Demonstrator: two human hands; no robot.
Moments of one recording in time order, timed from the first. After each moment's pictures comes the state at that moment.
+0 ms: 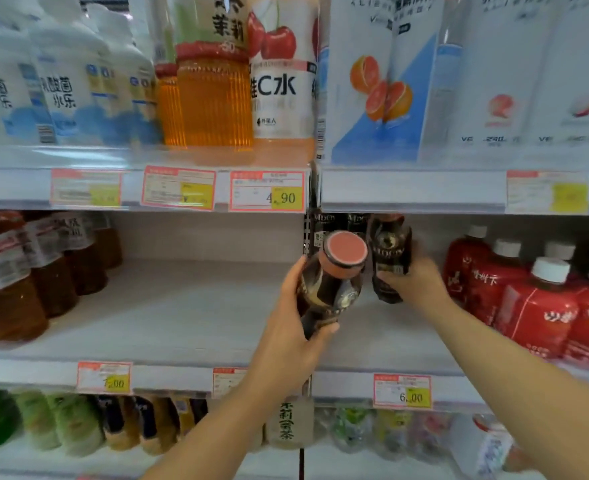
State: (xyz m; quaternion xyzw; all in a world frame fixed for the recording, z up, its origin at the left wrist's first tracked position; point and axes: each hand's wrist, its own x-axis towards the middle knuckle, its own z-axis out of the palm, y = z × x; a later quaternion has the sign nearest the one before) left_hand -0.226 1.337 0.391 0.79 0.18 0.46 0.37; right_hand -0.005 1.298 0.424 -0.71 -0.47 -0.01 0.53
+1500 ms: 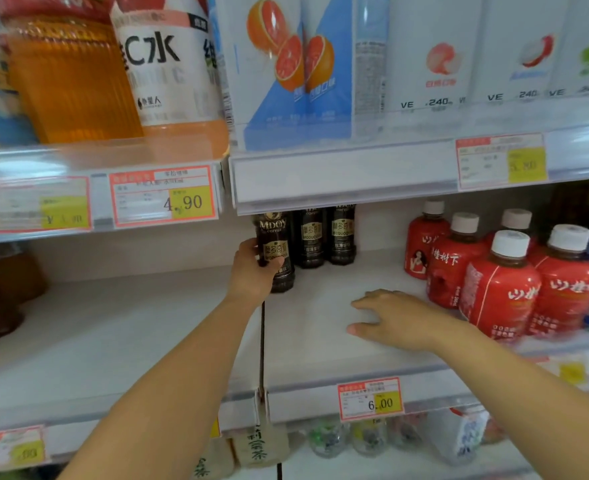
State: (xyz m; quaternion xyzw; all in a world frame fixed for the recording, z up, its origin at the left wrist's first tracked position) left_hand -0.122 1.449 0.408 0.75 0.37 0.39 0.40; right_hand 0.007 1.260 0.405 -0.83 -0.54 0.11 0.06
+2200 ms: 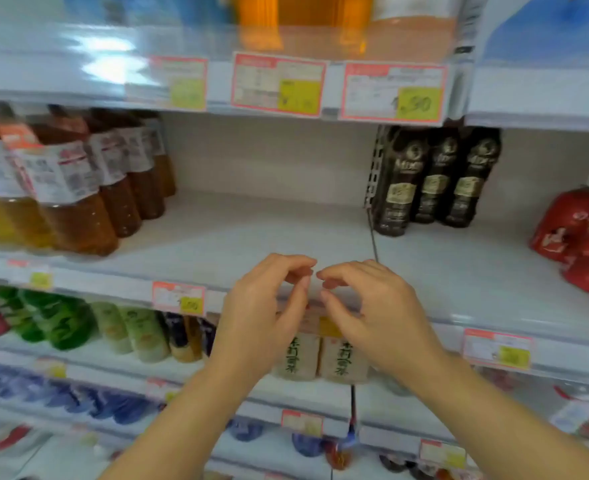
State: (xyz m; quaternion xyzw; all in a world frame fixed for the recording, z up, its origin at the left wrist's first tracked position) left_hand -0.334 1.361 0.368 0.82 0.26 0.47 0.19; right_hand -0.187 1.292 0.382 -0.62 -0.70 -0.08 0.36
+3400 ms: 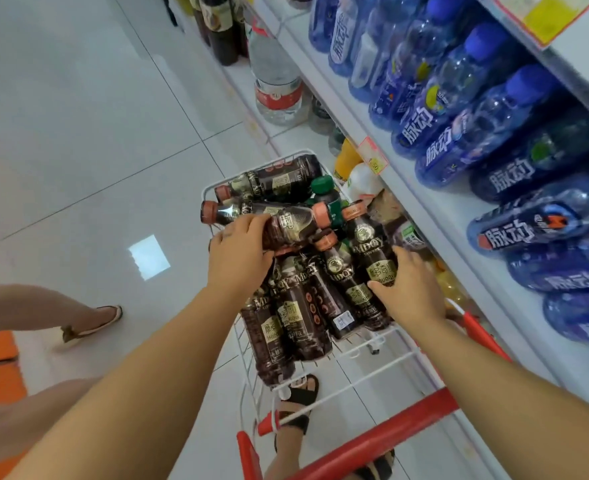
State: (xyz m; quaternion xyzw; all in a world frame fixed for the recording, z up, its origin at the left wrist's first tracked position) left_hand -0.800 1.365 -0.104 0.54 0.82 0.07 0.20; right_hand -0.567 1.429 -0.086 -0.65 -0.72 0.21 -0.09
